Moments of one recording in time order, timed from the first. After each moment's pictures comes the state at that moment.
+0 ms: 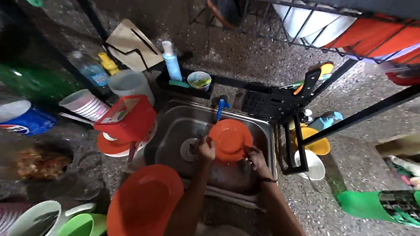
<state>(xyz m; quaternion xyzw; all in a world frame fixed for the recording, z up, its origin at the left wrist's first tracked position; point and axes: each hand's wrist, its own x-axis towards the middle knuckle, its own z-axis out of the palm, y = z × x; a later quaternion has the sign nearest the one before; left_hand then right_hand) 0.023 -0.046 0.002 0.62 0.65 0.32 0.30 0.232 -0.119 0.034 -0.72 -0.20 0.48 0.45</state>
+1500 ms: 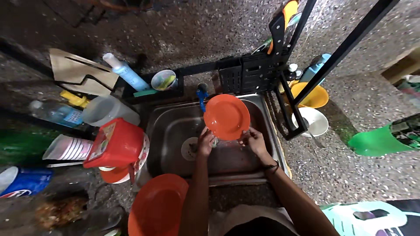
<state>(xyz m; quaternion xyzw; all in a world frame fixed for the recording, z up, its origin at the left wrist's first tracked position) 0.026 -0.021 -0.006 0.34 0.48 0.38 0.71 0.213 -0.151 0.019 -0.65 -0.26 0.42 0.58</state>
